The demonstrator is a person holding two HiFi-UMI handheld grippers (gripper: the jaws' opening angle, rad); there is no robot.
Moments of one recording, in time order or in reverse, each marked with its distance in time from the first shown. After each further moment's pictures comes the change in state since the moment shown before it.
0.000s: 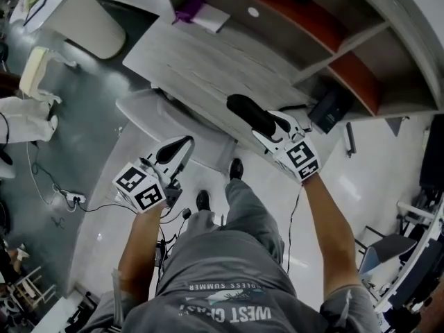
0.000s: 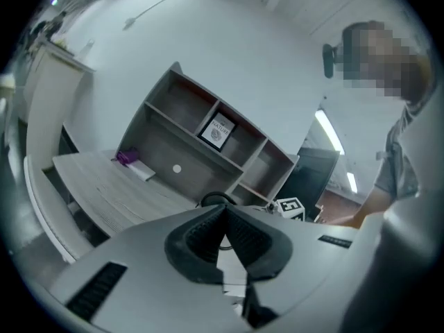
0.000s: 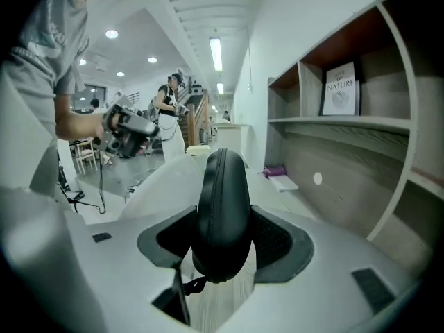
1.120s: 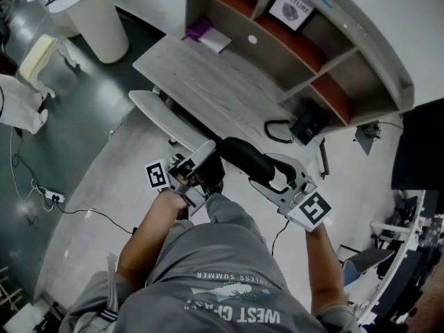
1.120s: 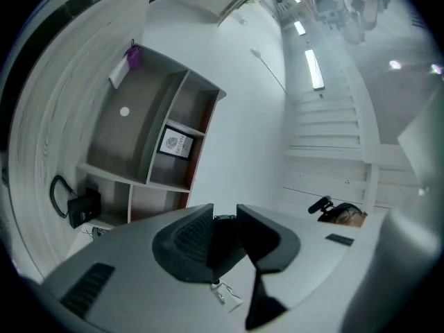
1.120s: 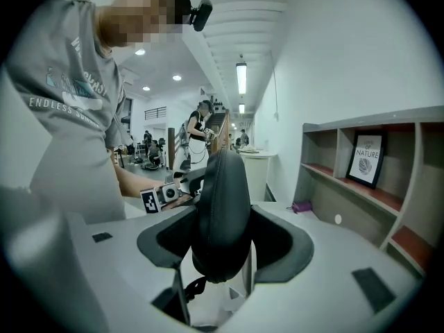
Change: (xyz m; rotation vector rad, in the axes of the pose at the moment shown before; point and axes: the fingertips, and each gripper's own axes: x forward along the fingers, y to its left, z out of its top) left arm -0.039 -0.100 0.043 -1.004 -0.535 -0.811; right arm -0.131 0.161 0.143 -0.078 -0.171 0.127
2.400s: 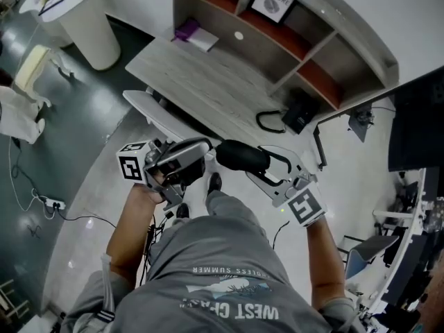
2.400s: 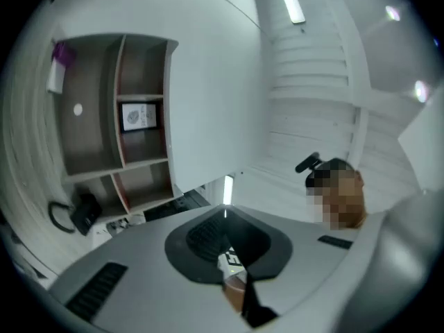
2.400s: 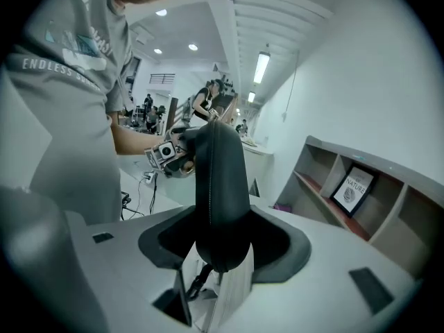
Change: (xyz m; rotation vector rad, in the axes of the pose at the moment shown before) left arm 0.014 -0.074 -0.045 0.300 0.454 -0.002; right arm -0.019 0.019 -0.002 -0.251 0.229 -0.122
